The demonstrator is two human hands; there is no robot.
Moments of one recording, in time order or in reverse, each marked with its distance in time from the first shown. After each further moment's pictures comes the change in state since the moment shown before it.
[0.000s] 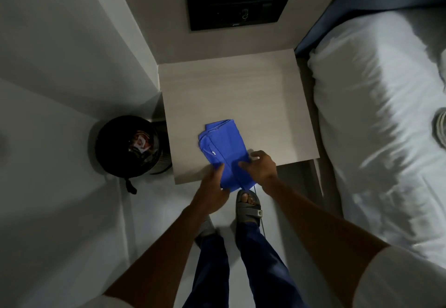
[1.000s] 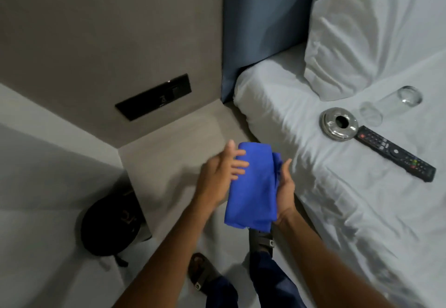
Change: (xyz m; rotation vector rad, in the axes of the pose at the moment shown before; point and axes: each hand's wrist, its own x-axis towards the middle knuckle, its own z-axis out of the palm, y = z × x) left_hand -0.059 0.259 -0.015 -0.352 0.003 0.277; right_hand -0.107 0.028 -0.161 1.705 -0.254 -0.143
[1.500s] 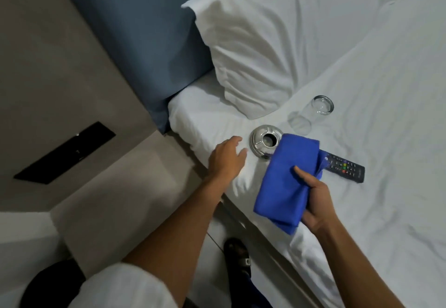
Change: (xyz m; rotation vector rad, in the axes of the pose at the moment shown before) left_hand 0.126 0.065 0.195 0.787 -0.109 0.277; right_hand -0.050 -0.191 -0.096 -0.005 0.328 -0.297
